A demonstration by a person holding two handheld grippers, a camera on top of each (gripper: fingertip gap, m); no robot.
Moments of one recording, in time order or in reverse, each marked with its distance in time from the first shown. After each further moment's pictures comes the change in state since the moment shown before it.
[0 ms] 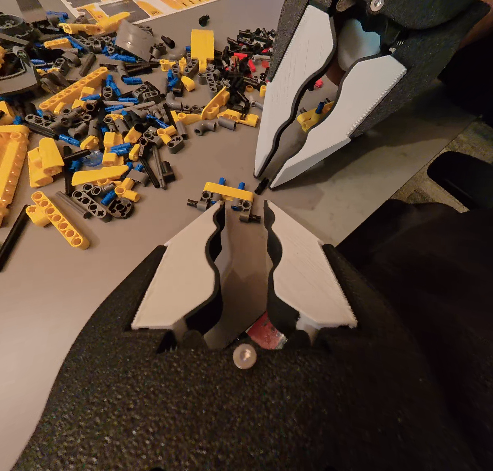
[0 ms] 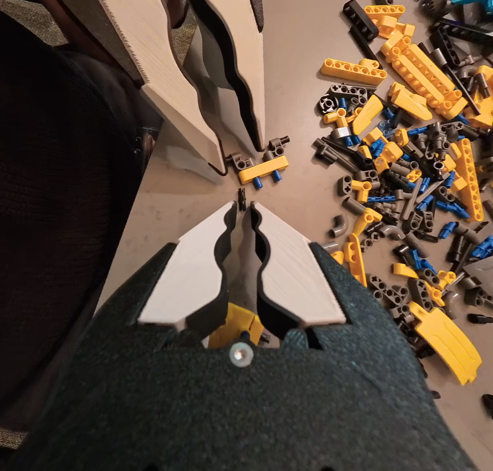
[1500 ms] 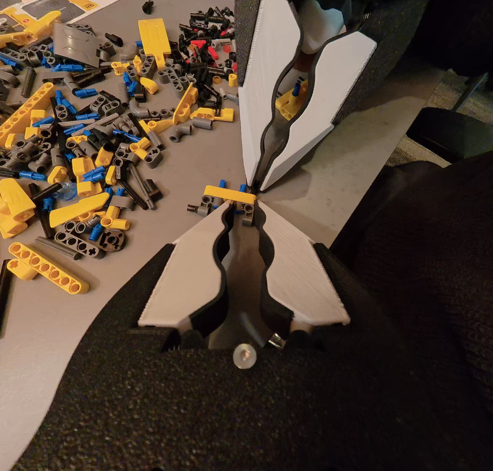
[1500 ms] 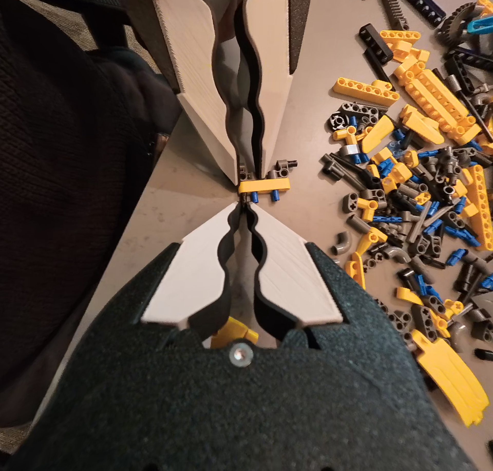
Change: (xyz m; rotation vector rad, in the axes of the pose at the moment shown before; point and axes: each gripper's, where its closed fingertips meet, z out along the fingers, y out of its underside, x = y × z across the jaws) left arm 0.003 0.001 0.007 -0.072 0.167 0.136; right arm -0.003 -0.005 0.004 0.046 -0.064 -0.055
